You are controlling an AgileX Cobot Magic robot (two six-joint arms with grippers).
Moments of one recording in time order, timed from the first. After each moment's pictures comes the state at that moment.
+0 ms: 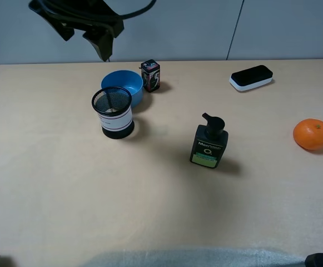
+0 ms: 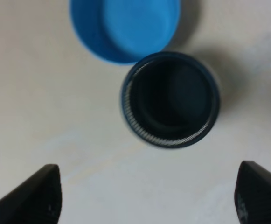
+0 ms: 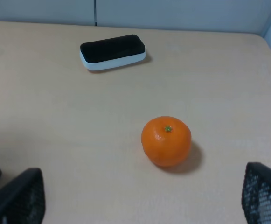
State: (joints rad) left arm -0.63 1.70 -1.54 0.20 1.11 -0.13; right arm -0.01 -0.01 -0.49 0.03 1.02 -0.08
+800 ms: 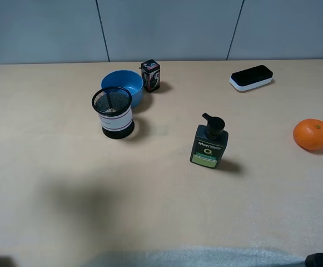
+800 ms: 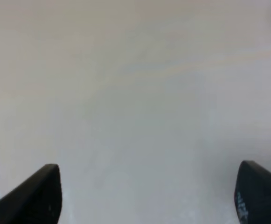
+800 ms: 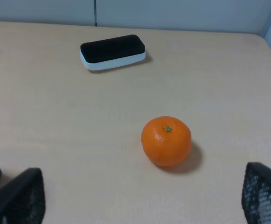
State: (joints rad) left arm -0.26 1.09 -0.95 0.21 1.01 -0.15; right arm -0.01 -0.01 -0.49 0.03 1.02 -0.08
